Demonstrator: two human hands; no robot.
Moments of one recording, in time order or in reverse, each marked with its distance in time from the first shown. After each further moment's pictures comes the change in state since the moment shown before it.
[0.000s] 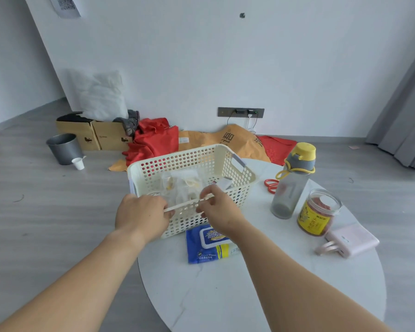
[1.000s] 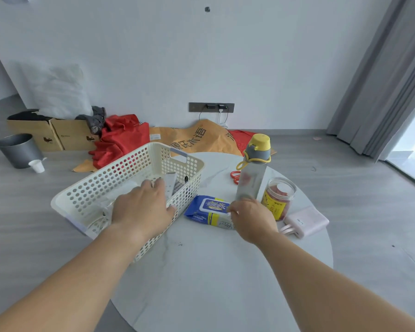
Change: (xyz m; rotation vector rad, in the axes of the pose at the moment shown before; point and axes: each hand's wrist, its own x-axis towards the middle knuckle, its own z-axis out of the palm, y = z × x) left_hand -0.009 0.085 -0.033 -0.031 -0.006 0.109; right_hand -0.043 0.102 -0.114 -0.802 0.209 0.024
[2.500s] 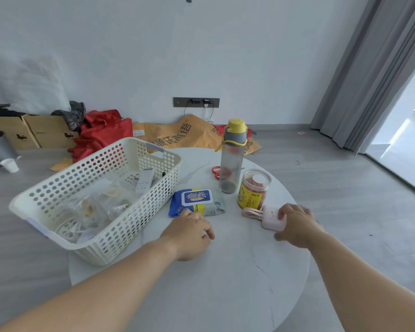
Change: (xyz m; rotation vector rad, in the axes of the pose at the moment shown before) left_hand 0.008 0.115 0.091 -0.494 -0.376 0.387; right_hand -0.034 0.166 -0.032 -0.112 -0.228 0.382
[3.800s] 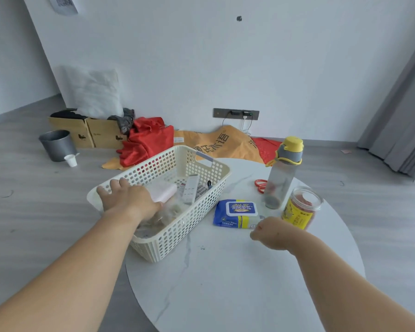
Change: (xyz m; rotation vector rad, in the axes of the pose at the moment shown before) left_hand -0.090 -0.124 -0.141 0.365 0.220 -0.928; right_hand -0.036 -0.187 -0.017 0.030 -0.287 -0.229
